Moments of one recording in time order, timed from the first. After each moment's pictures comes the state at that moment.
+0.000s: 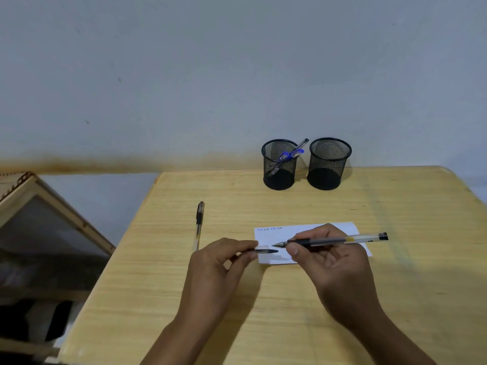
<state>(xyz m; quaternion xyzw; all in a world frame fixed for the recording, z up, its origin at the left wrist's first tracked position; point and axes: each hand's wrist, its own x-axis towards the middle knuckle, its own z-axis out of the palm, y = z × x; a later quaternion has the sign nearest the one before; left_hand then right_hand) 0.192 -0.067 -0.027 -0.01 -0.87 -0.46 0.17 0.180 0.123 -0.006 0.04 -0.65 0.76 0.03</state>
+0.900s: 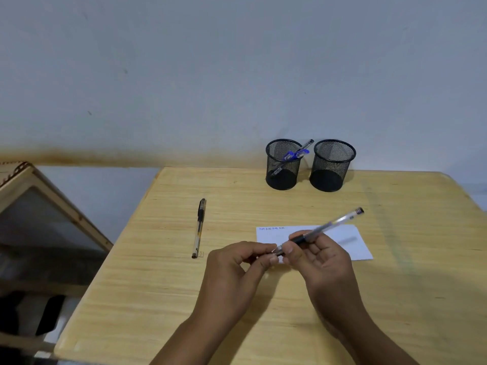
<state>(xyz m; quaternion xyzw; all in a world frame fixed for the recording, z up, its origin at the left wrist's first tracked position) 0.196 -0.051 -0.029 -0.01 -0.83 -0.55 0.12 0.181 0.104 -0.019 -0.02 -0.63 0.77 -0.02</state>
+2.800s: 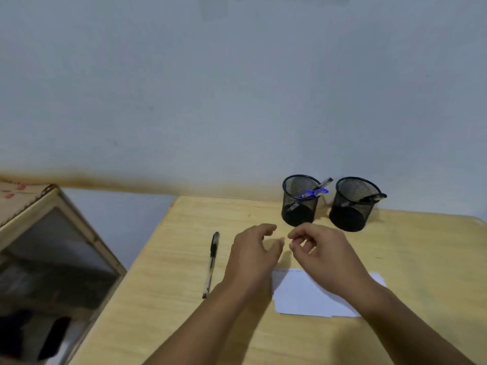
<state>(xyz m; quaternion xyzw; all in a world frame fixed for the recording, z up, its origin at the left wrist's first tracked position) 0.077 -0.054 -0.040 0.04 -0.90 -0.43 0.10 0.065 0.112 -0.011 0.16 -0.91 0.39 0.03</state>
